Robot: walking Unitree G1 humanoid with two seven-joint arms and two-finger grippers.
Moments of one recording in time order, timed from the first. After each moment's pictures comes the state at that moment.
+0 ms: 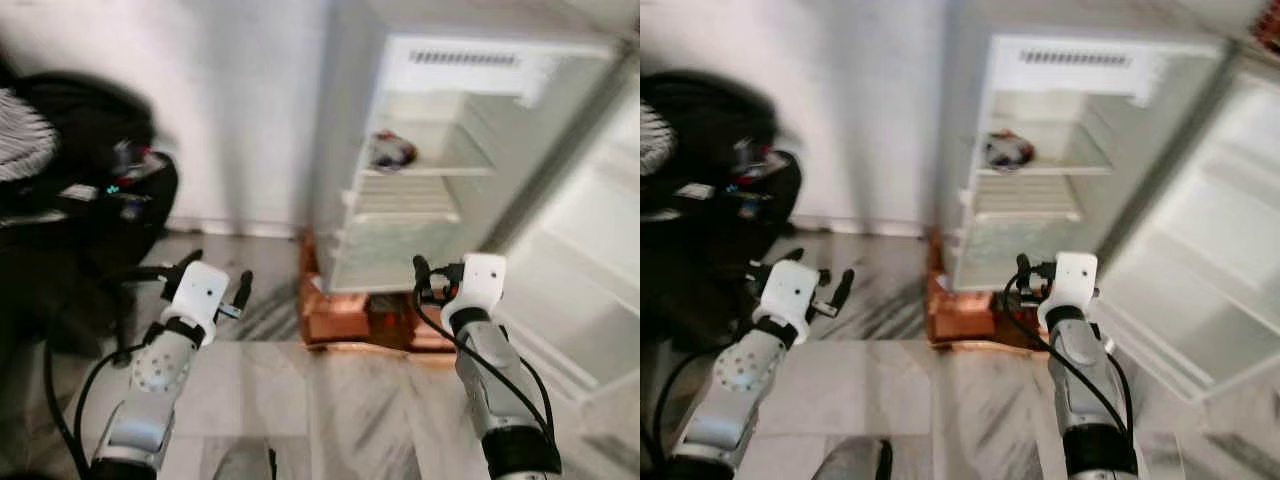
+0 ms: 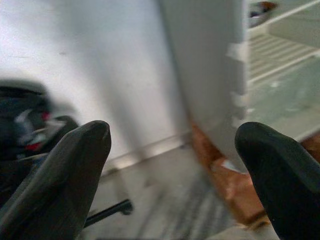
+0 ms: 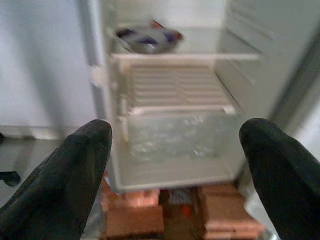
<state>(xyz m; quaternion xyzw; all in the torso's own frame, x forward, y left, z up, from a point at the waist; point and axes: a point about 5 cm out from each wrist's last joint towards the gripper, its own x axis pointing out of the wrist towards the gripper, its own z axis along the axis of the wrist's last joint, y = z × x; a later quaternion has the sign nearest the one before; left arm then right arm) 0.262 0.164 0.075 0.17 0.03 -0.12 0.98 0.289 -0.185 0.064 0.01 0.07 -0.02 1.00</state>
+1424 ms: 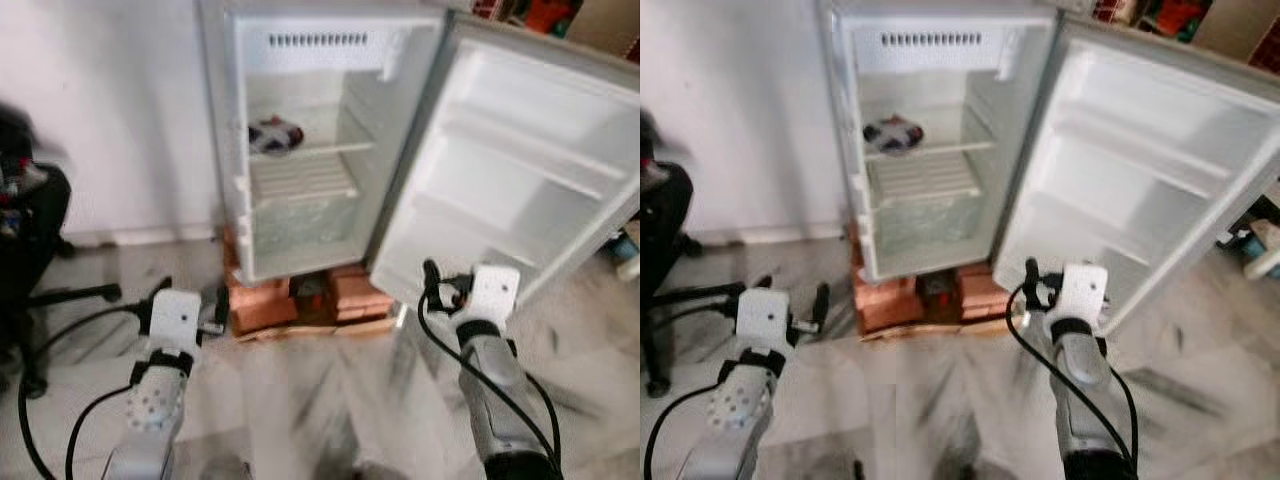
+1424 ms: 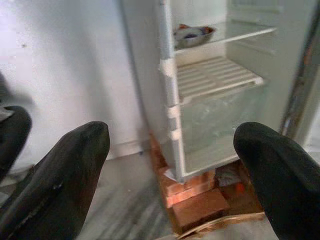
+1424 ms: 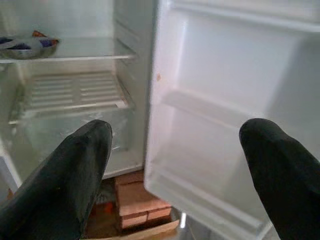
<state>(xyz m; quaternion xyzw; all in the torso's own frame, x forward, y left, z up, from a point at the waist) 0.237 0.172 0.063 0.10 0.03 -0.02 0.99 0.274 -0.185 0.073 0.00 0.03 -0.05 1.00</state>
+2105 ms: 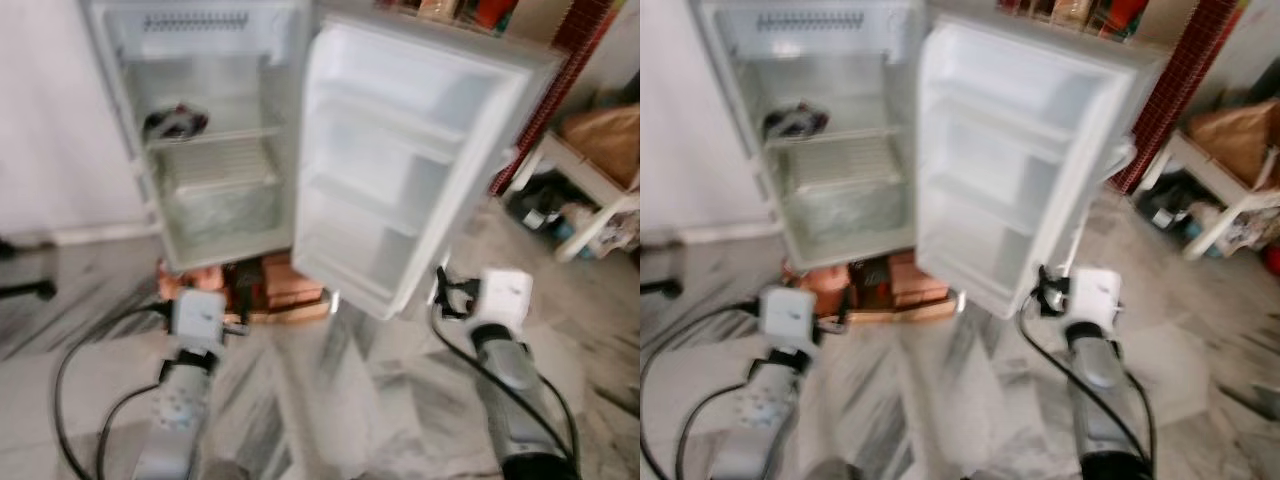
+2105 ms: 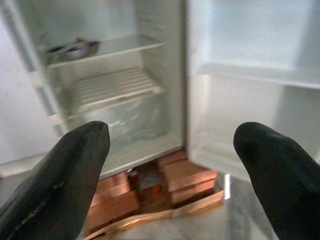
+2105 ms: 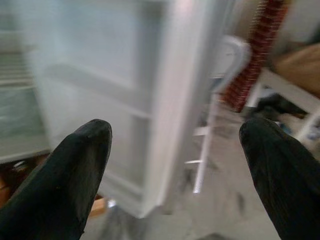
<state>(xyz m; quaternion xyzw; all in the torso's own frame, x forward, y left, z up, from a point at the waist) 0.243 0.152 0.063 0.08 0.03 -0.04 1.00 0.274 -0.200 0.068 -0.02 0.05 -0.05 1.00</state>
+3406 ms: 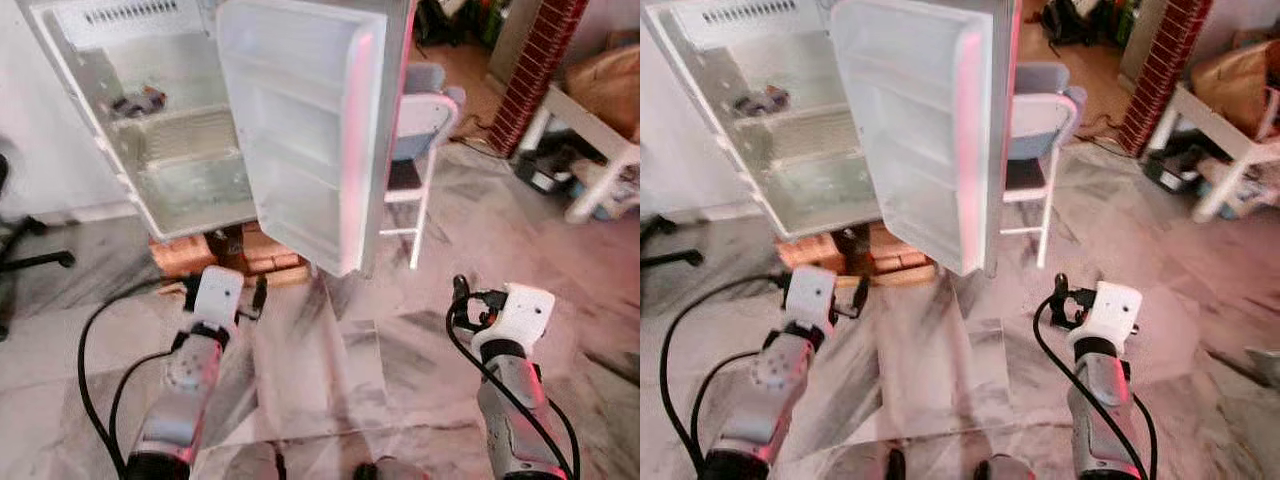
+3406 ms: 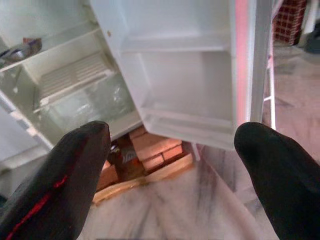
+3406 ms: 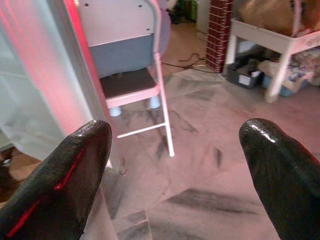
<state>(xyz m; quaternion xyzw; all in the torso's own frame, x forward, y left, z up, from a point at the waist) 0.269 0.144 0.062 0.11 0.06 -0.08 0.99 0.252 -0.209 0.057 0.03 0.06 -0.12 0.99</state>
